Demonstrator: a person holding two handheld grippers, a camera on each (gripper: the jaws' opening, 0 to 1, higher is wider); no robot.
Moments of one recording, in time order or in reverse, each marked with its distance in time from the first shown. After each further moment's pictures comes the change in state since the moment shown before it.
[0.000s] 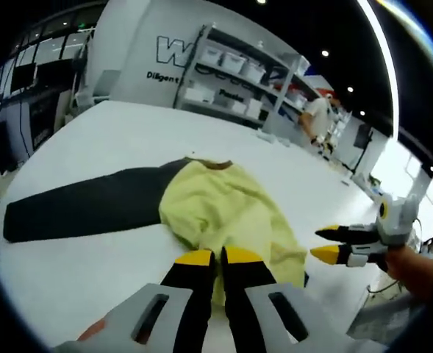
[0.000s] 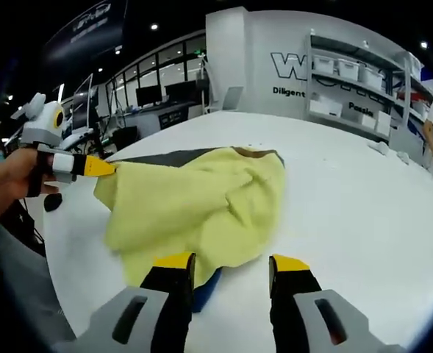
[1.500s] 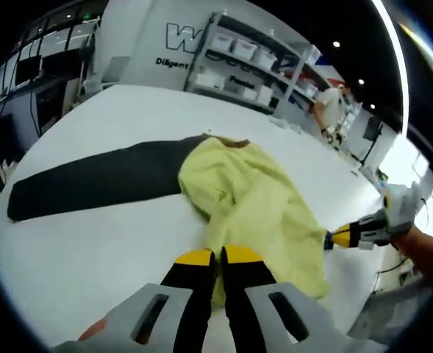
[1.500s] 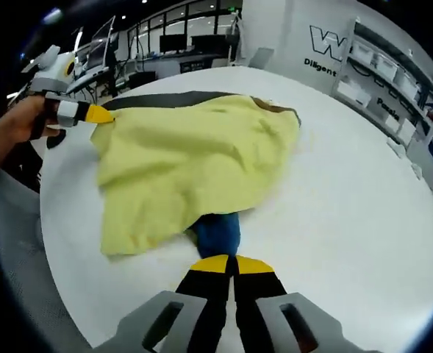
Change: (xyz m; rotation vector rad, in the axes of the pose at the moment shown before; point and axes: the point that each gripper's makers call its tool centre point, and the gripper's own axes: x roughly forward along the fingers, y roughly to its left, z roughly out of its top) left arm -0.004 0.019 -0.030 -0.018 0.079 0.033; right arm -0.006 -0.033 -0.051 -0.190 0.262 -0.007
